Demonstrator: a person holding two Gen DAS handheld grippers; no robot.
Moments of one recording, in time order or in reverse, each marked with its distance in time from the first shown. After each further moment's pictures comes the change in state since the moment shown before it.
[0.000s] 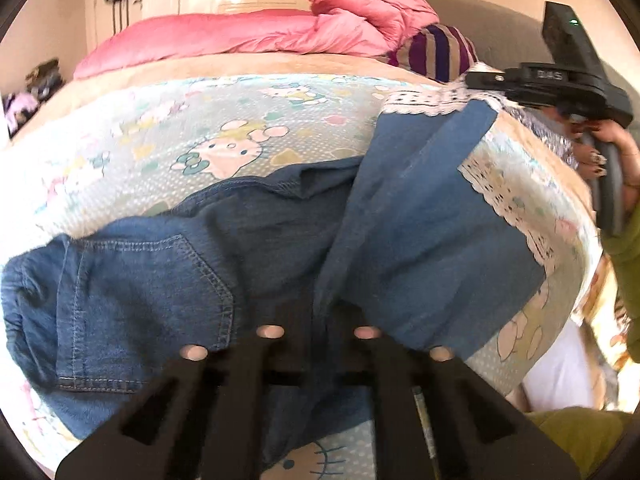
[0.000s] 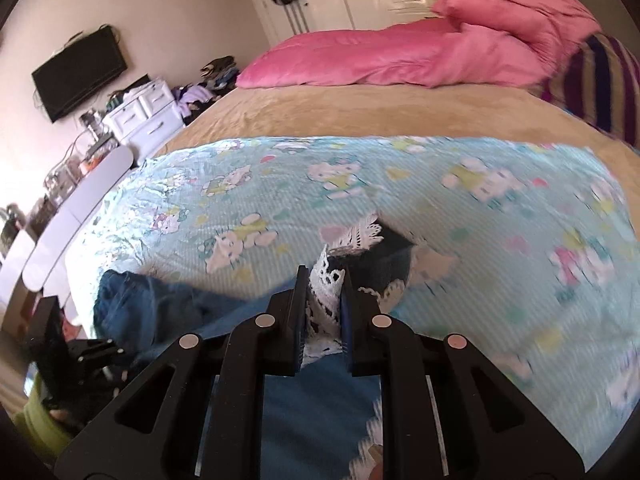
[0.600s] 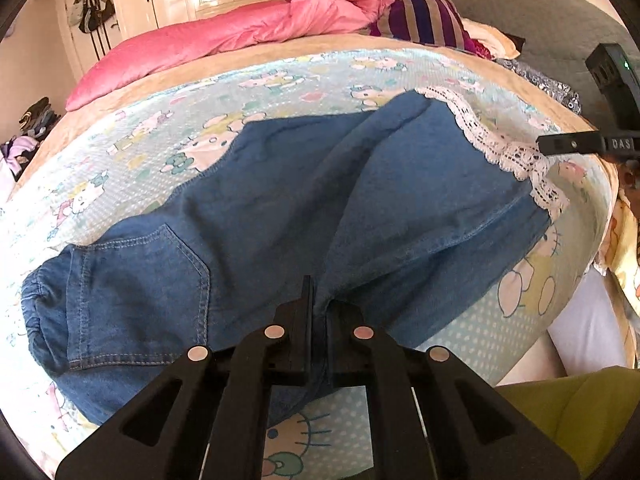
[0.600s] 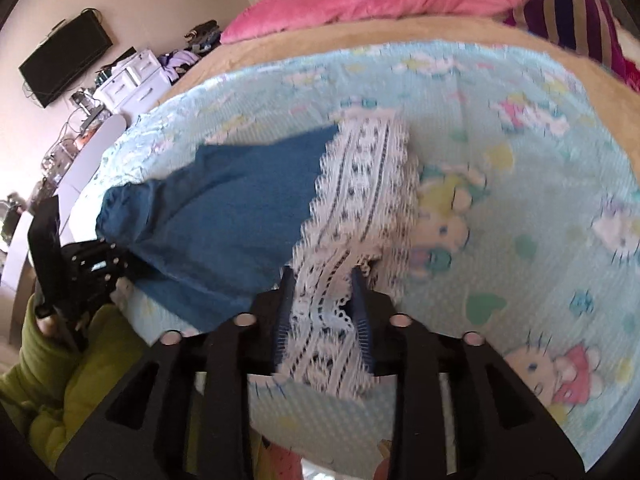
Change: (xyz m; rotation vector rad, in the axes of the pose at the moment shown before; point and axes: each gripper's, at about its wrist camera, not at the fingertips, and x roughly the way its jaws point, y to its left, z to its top) left arm 0.002 -0.030 -0.012 0.139 0.076 0.078; right arm -0.037 -0.031 -0.113 0.052 0.184 -0.010
